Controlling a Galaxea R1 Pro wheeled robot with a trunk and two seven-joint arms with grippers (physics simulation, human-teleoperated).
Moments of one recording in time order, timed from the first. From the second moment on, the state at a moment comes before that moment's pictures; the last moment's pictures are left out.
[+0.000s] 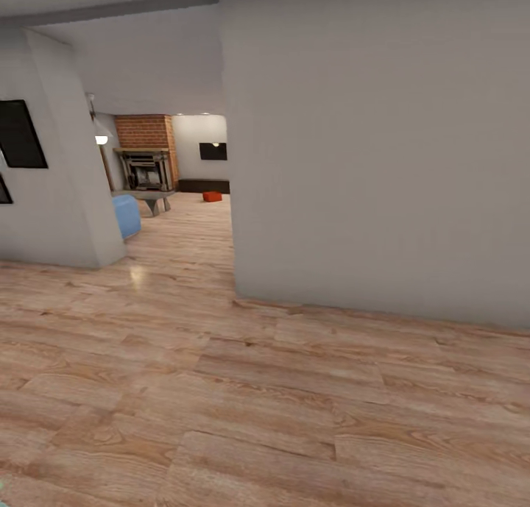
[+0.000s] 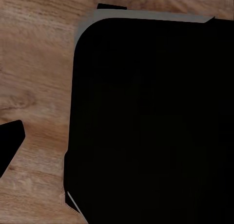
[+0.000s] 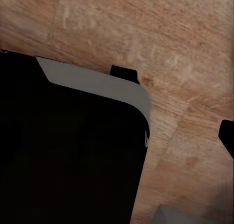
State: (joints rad) left arm 0.00 0.01 0.01 -0.04 0.11 -0.04 -0.01; right arm -0.13 0.02 0.70 0.02 -0.49 -0.07 -0.04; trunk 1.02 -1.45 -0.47
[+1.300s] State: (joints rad) left arm 0.00 0.01 0.01 -0.04 0.11 -0.03 -0.01; right arm -0.13 0.02 0.71 0.02 -0.48 -0.07 -0.04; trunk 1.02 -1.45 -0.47
